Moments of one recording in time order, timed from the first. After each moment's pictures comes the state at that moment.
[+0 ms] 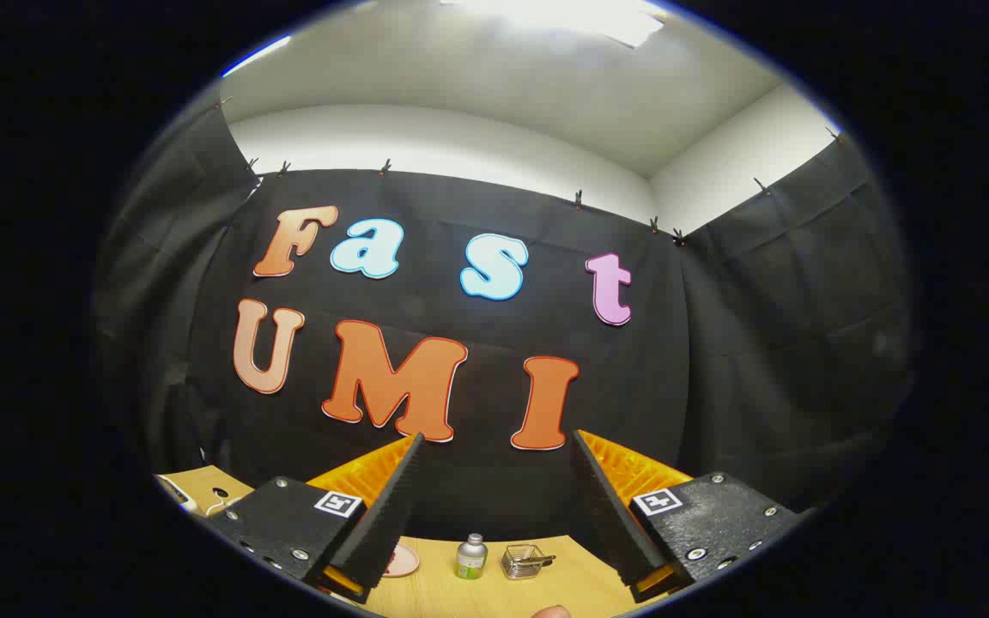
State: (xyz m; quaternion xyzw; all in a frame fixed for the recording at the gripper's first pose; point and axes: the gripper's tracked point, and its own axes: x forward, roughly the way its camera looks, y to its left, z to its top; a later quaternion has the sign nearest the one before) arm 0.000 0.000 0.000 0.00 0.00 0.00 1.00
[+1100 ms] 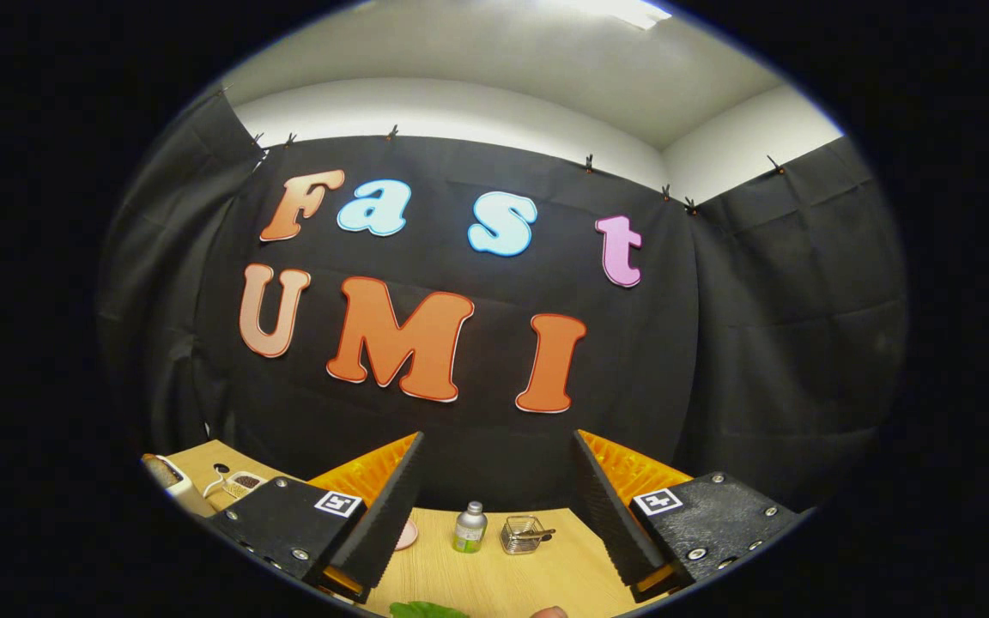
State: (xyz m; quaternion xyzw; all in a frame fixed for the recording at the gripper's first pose) arm -0.008 -0.004 -0.059 -0.01 0.08 0.02 1.00
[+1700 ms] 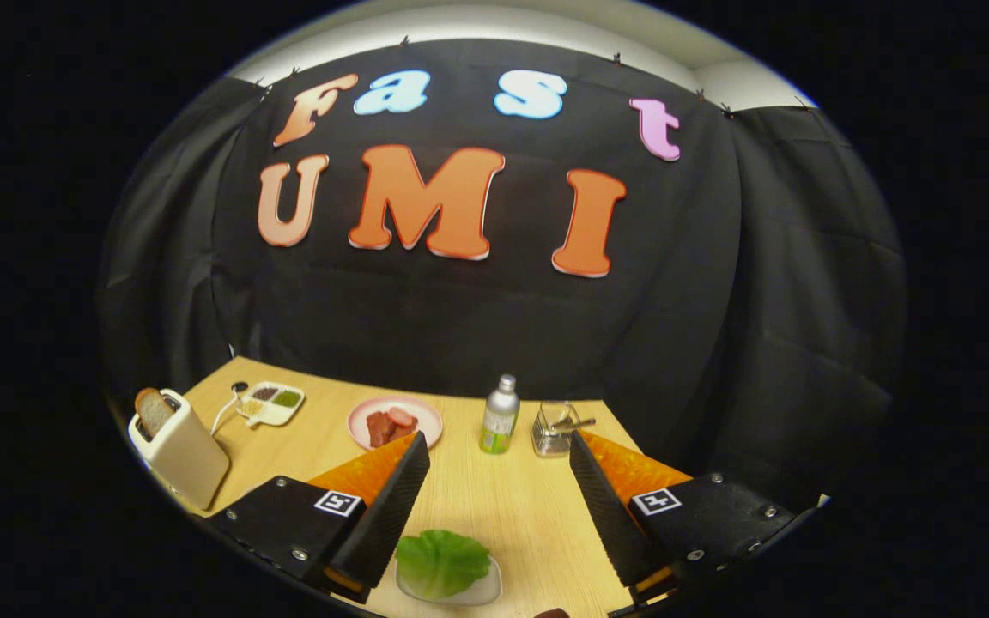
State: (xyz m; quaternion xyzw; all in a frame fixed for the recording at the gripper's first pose) arm -0.058 0.023 -0.233 -0.02 0.32 0.07 0.95
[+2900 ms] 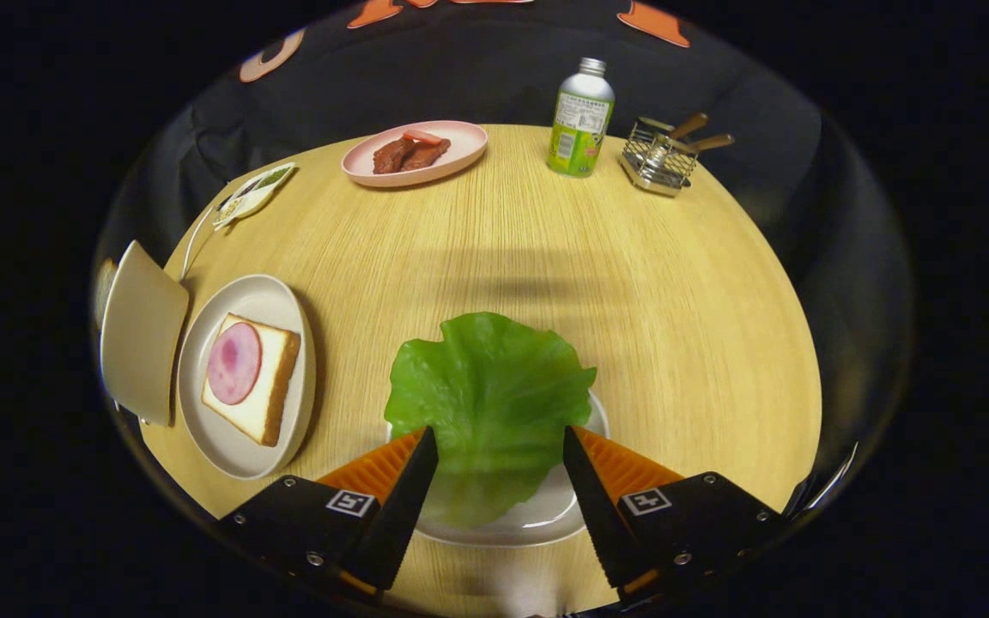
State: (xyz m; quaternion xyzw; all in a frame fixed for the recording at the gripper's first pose) arm -0.187 0.081 -0.466 0.00 0.65 0.12 0.75
